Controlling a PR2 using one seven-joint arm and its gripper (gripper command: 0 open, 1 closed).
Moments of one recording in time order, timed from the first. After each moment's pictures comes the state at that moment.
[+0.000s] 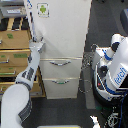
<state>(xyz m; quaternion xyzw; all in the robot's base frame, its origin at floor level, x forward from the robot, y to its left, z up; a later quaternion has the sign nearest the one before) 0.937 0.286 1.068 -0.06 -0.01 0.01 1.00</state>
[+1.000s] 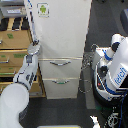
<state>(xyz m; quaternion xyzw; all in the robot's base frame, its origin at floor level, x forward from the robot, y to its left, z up) 0.933 0.303 1.049 -0.10 0.01 0.00 1.00</state>
